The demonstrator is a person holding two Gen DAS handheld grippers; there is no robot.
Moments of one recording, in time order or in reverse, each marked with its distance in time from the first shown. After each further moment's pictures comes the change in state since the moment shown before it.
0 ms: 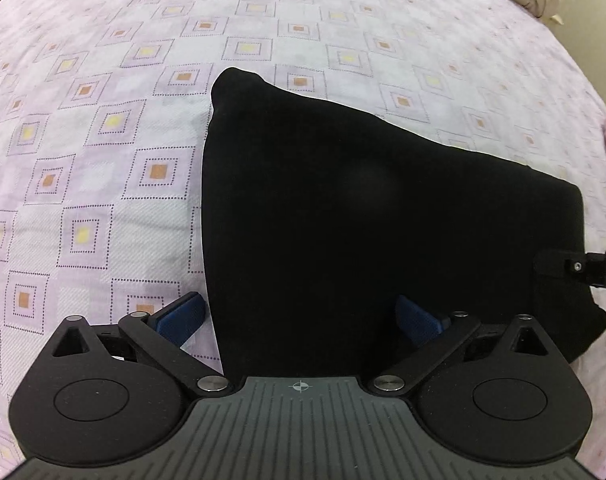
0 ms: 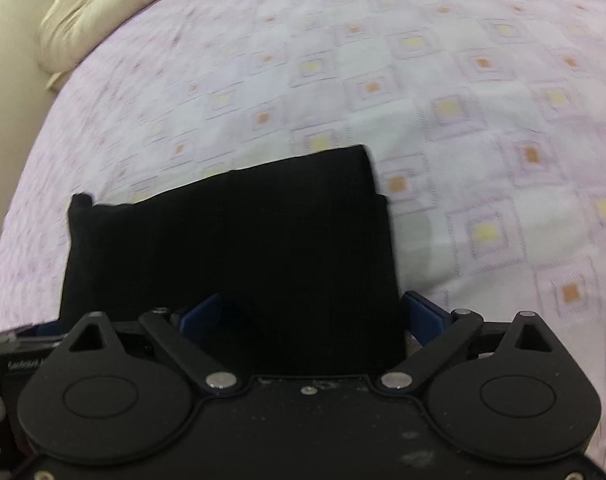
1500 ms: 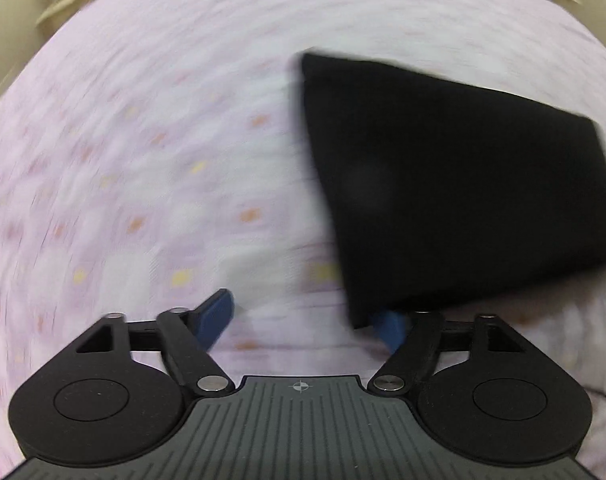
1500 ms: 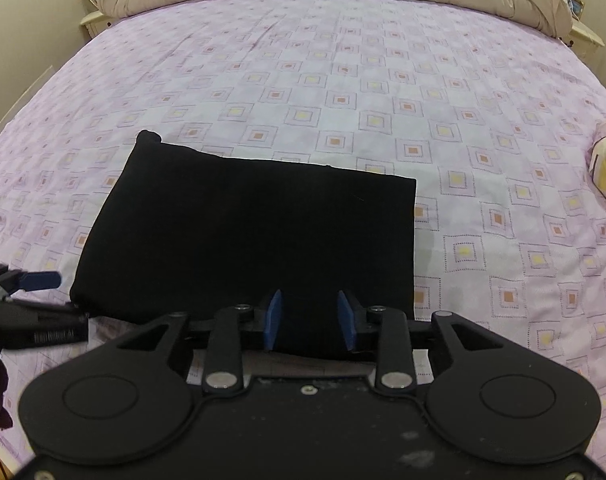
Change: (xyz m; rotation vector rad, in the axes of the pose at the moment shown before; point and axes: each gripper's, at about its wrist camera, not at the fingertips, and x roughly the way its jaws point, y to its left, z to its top) left arm -0.033 0.016 -0.054 0.010 -0.071 0.207; right arm -0.080 0.092 -0.066 -0.307 -0.130 -0.195
